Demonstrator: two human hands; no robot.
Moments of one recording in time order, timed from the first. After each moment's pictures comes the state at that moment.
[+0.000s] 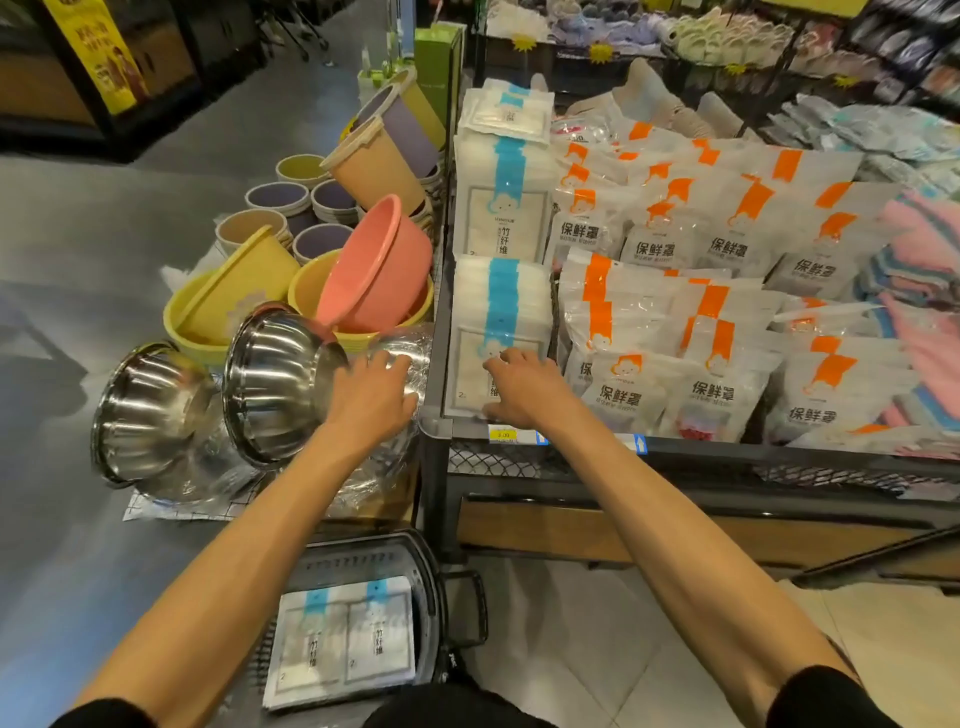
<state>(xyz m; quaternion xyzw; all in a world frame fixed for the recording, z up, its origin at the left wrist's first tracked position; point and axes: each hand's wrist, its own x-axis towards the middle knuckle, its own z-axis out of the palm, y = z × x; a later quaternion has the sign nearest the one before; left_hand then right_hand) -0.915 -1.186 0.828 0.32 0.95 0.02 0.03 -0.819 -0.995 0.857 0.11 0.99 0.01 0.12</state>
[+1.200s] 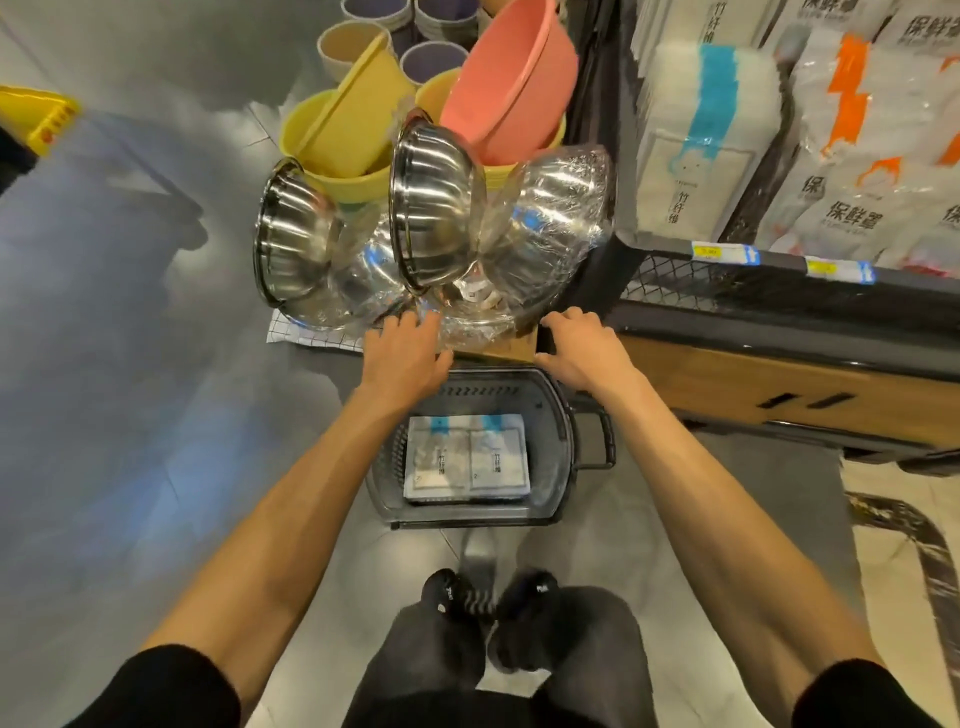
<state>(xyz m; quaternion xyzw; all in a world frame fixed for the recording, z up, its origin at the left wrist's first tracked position) -0.862 -1.470 0.721 0.26 0.96 0.03 0.12 -0.781 -1.252 0.735 0.14 0.97 -0.11 0.17</state>
